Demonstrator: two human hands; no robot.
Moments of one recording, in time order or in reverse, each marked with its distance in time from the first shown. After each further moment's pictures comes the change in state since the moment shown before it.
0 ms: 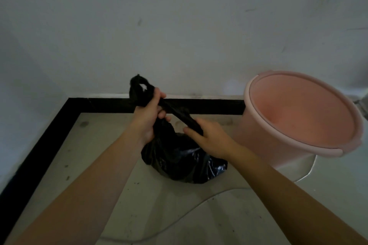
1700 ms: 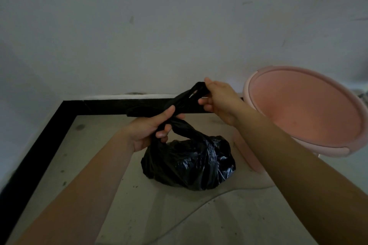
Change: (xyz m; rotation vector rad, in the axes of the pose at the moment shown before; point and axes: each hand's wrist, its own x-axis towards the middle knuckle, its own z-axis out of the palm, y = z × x) left_hand -0.004 -0.002 -0.017 0.334 -0.440 -0.268; right_hand 0.052 -0.029 -0.068 0.919 0.218 0.428
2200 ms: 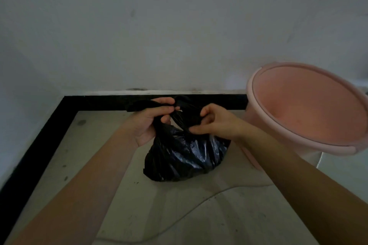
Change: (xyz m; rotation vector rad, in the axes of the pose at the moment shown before) left_hand 0.003 0.003 0.004 -0.289 0.107 0.155; right_hand -0.024 0.048 -0.010 -0.473 -0.230 0.075
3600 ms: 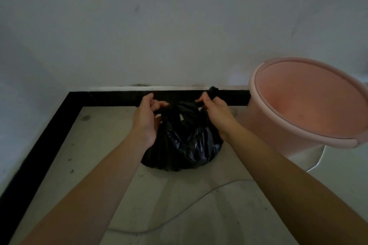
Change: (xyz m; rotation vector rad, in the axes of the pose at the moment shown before) left_hand -0.002 -0.020 0.001 -0.145 0.365 0.052; right_hand 0.033 0.015 0.024 0.410 0.334 -0.031
